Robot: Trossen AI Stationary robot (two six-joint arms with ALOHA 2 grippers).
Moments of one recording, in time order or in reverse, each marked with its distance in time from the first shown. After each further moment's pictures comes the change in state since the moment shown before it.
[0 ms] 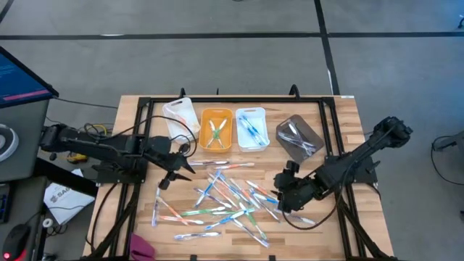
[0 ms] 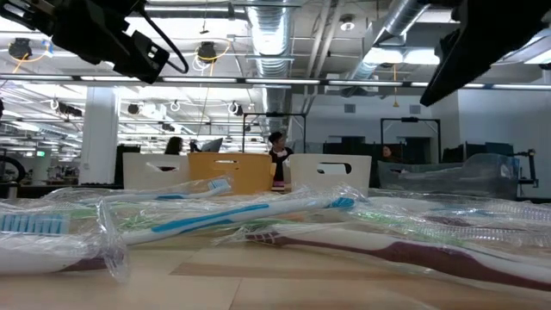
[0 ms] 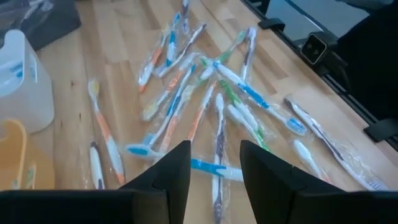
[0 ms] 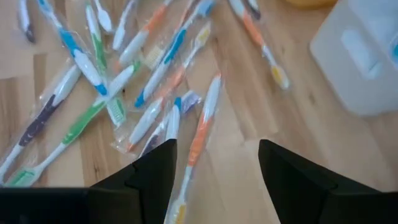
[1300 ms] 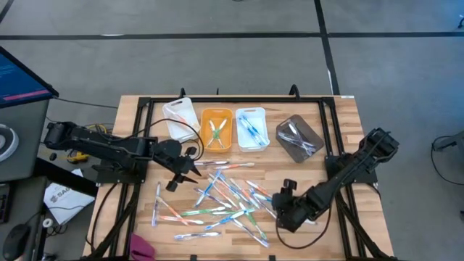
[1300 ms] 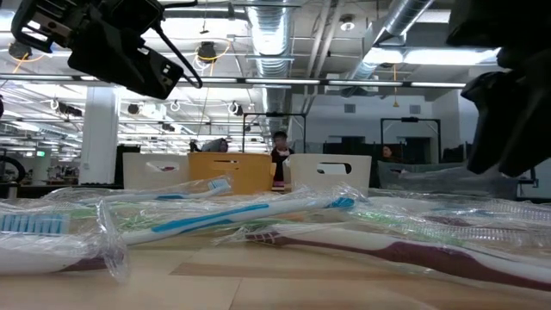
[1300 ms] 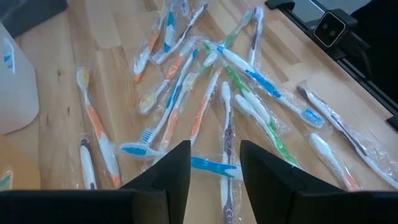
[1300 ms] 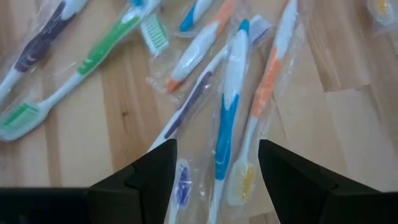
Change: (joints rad) left arm 0.000 0.165 0.000 0.103 0.000 0.031; right arm 0.123 0.242 -0.001 0.087 -0.069 0.110
